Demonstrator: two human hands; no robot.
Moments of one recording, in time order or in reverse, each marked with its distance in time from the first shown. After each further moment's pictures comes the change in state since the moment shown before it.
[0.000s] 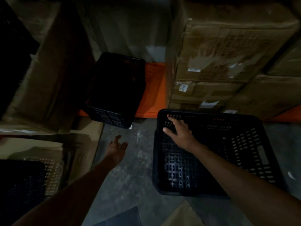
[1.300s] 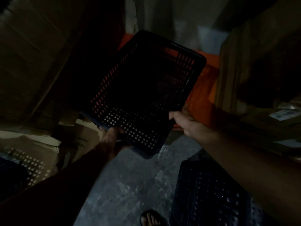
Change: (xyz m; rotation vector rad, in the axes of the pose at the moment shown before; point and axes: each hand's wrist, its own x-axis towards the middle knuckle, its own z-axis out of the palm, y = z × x) left_hand 0.288 -0.074 -0.062 -0.972 0.069 -0.383; right_hand 0.331 -0.097 0.159 0.603 -0.075 0.281
